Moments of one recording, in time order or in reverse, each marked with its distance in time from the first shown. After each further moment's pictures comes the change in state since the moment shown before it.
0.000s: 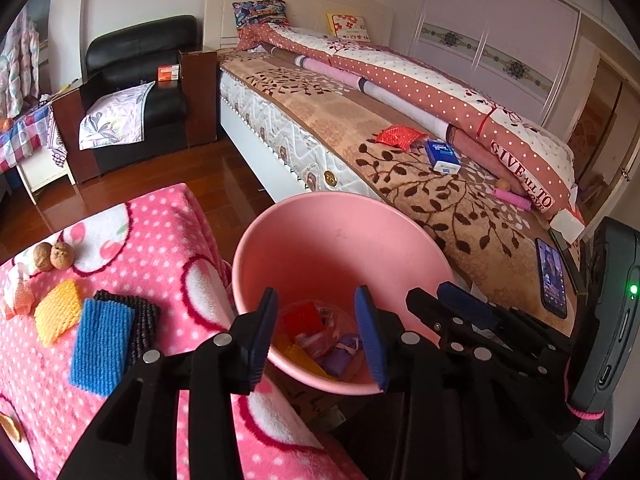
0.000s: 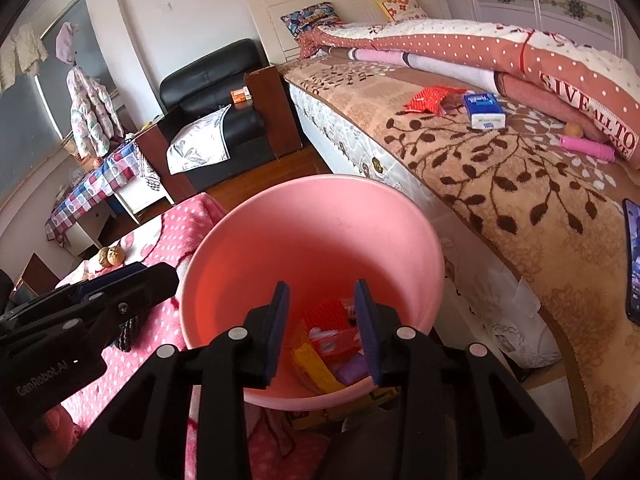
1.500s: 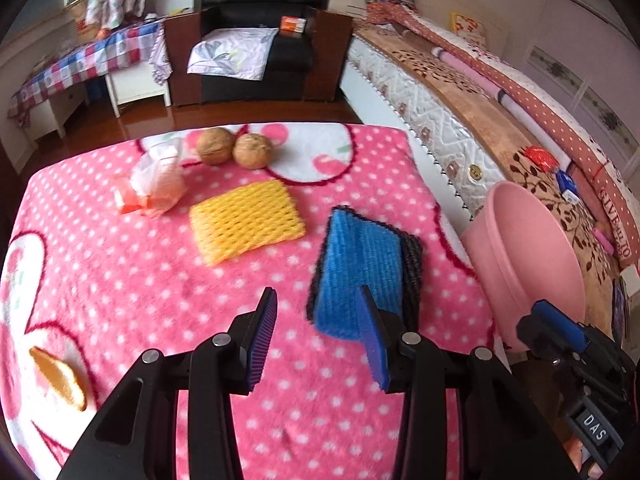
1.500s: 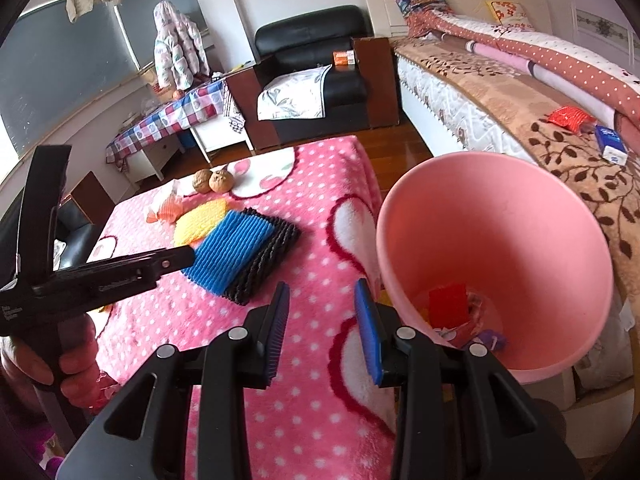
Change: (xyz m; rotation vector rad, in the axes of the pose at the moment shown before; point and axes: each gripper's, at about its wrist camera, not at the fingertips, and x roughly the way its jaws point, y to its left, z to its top) left arm -0.025 0.188 -0.059 -0.270 0.092 0.217; right arm 0.018 0.129 -0.036 -0.226 0.122 0.221
